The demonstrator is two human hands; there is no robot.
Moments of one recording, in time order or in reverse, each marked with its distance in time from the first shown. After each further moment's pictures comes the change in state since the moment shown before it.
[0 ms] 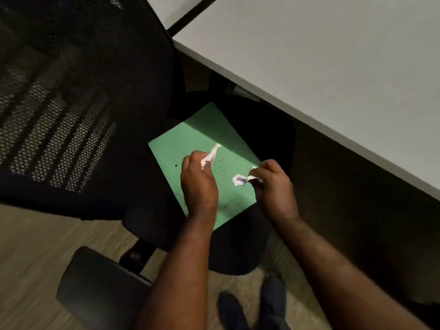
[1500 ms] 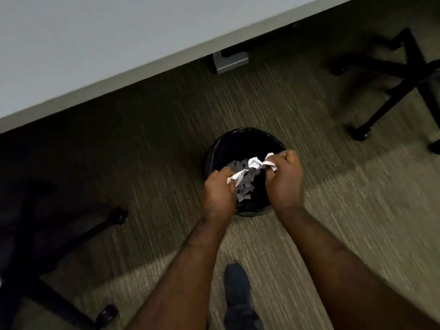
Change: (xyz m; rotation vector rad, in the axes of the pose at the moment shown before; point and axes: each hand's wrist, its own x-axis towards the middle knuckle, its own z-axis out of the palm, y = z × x) left_hand -0.617 0.157 0.261 0.176 -1.252 0.719; right_hand -0.507 0.416 -0.255 -0.121 0.862 1.005
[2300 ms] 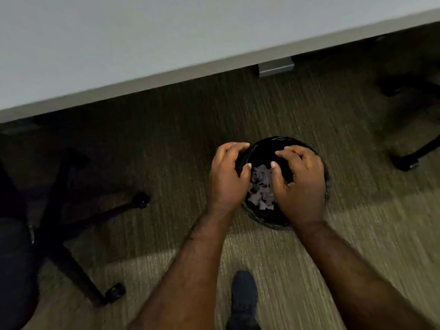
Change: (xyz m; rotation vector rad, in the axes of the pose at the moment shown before) left_hand 0.029 -0.017 -0.061 -0.197 0.245 0.138; right_hand 0.001 -0.065 0.014 -0.009 0.036 -0.388
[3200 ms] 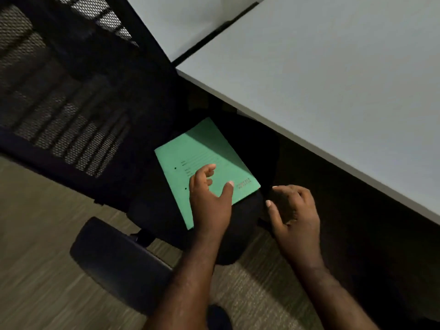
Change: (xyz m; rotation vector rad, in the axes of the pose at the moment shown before) left_hand -0.182 -0.141 -0.496 -0.174 1.110 -0.646; right_hand -0.105 -0.500 0.120 0.535 -0.647 -0.530
